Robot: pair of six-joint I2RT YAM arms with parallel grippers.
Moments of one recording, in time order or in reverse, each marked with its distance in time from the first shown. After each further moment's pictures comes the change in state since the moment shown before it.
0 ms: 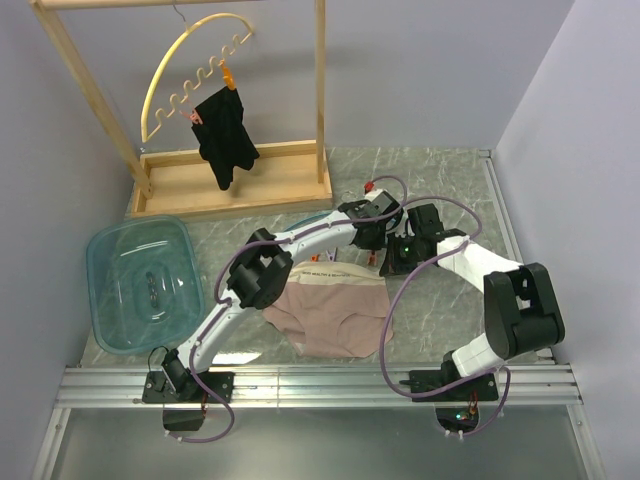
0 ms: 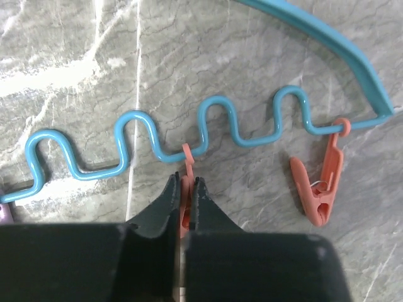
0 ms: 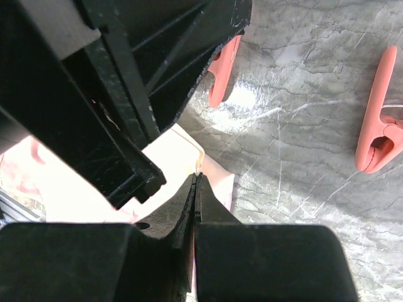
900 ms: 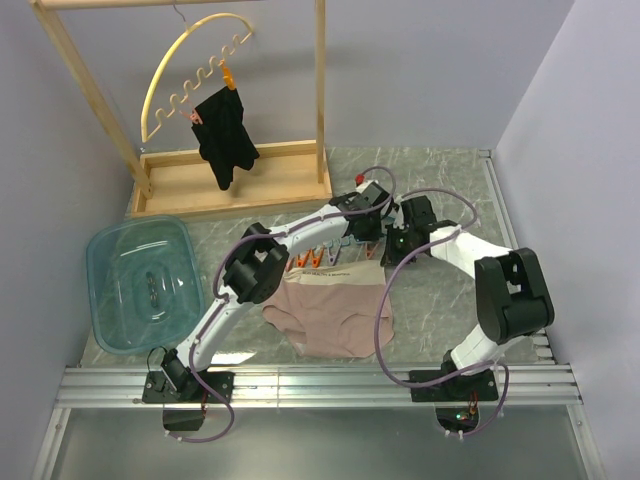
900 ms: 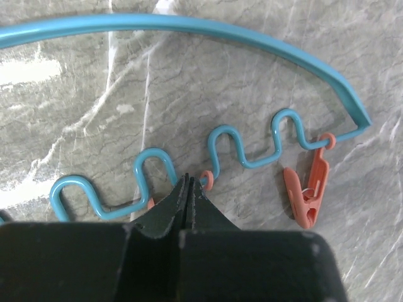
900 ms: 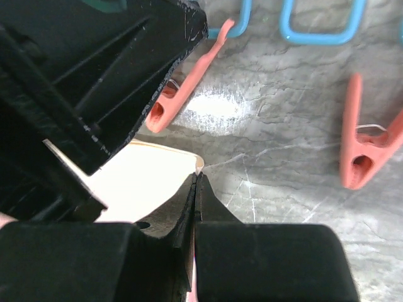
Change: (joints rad) left arm 0.056 -0.001 -0.018 0.104 0.087 -0.051; right arm 0.018 0.097 0.088 0.026 0.138 0.056
